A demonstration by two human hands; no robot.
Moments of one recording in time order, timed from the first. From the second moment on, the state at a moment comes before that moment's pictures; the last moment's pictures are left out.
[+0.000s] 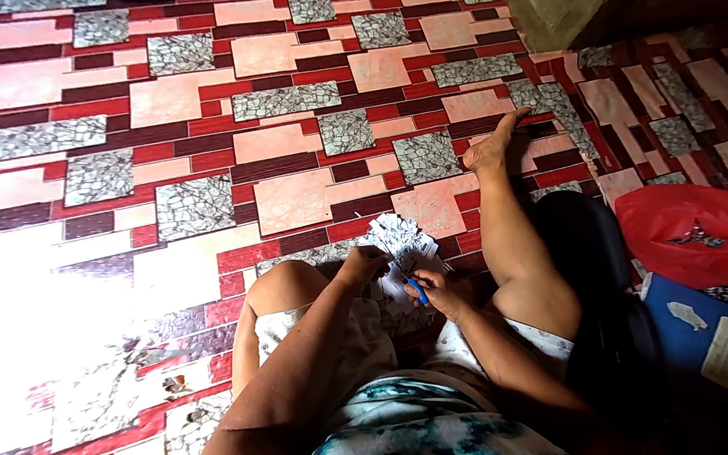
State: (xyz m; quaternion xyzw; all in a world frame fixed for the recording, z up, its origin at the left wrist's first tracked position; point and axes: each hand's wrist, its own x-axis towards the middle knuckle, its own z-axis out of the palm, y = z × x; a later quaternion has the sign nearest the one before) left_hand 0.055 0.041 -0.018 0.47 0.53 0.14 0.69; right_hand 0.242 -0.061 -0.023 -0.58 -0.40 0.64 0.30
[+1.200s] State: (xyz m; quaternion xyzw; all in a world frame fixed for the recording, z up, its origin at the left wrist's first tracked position) left_hand 0.057 0.040 -0.017 0.49 0.54 0.11 0.68; right_hand 0.245 -0.056 -0.018 -0.63 -0.52 0.53 0.20
